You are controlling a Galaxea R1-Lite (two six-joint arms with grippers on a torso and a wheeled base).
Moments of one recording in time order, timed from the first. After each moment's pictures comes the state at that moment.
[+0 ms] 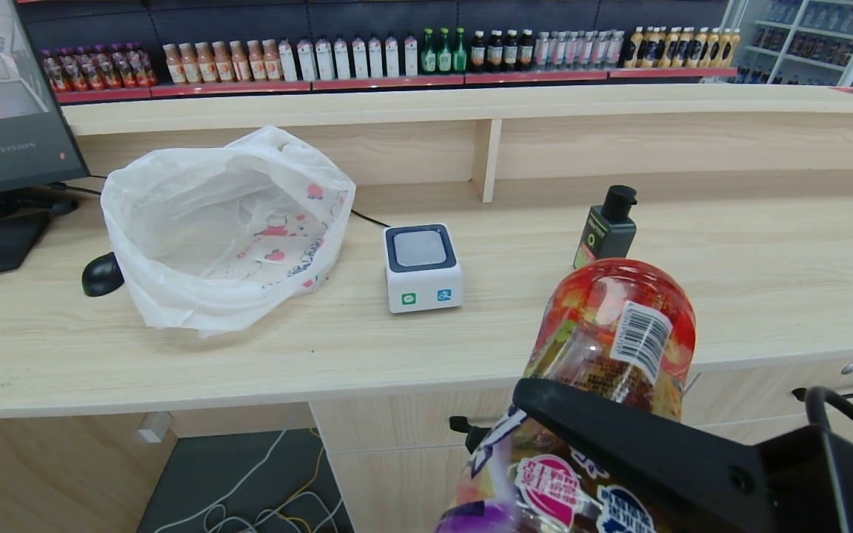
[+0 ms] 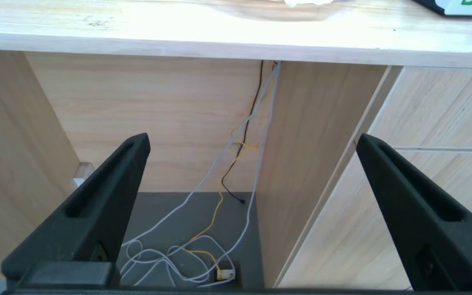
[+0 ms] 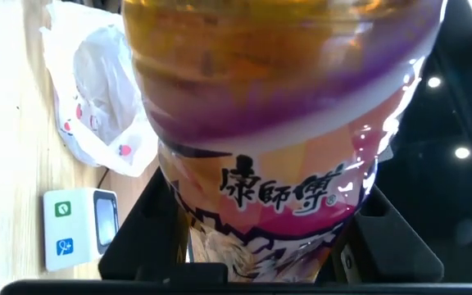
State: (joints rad) left arm 0.00 0.00 0.00 0.00 0.00 0.00; right arm 1.18 1.53 -0.34 -1.57 -0.04 -1.79
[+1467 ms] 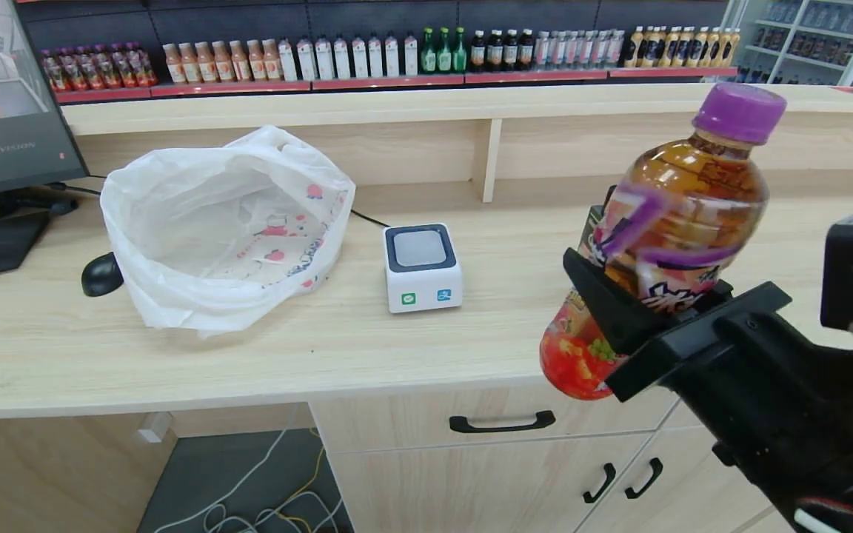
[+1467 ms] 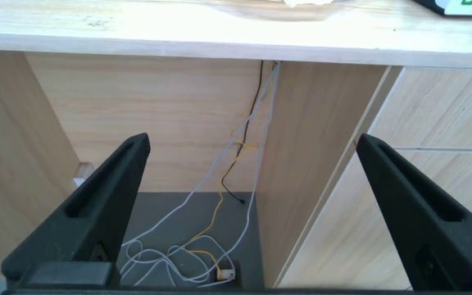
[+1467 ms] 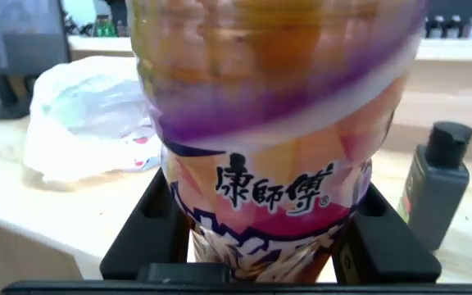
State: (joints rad) left arm 0.00 0.00 0.00 0.00 0.00 0.00; right arm 0.91 1.56 -0.41 -1.57 -0.43 -0.20
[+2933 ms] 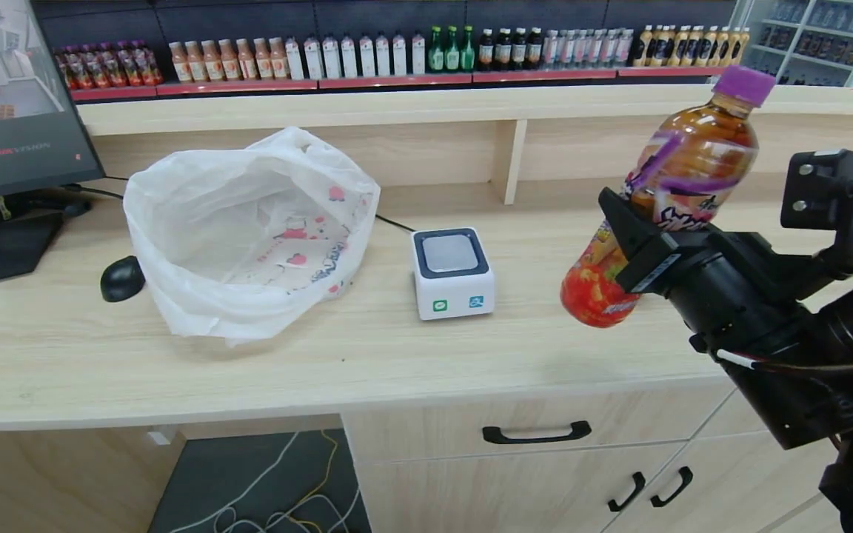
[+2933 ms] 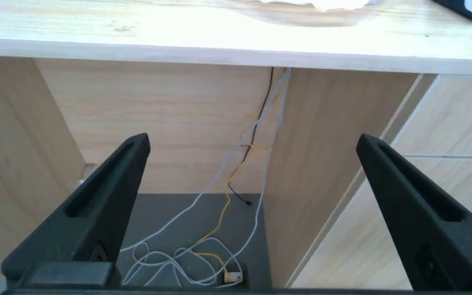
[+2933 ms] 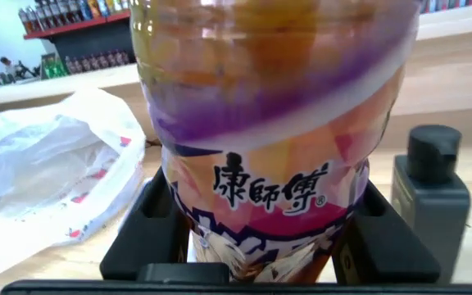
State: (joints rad) left arm 0.00 0.00 0.00 0.00 0.00 0.00; right arm 0.62 1.64 -0.55 -1.54 -0.34 -0.01
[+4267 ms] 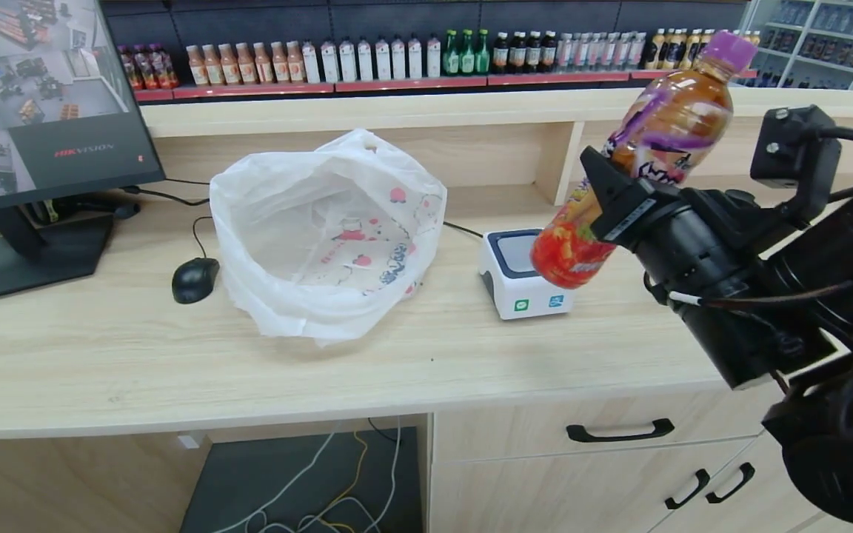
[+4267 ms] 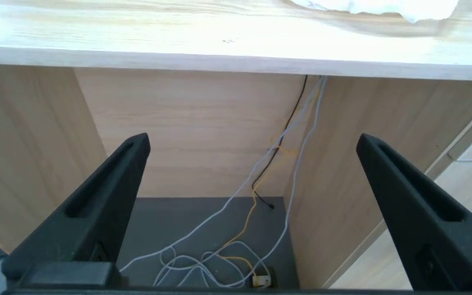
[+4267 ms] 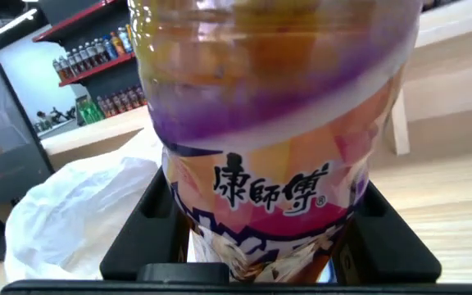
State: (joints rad) left arm 0.00 0.00 0.00 0.00 0.00 0.00; right arm 0.62 1.72 -0.76 -1.44 -0.35 0.16
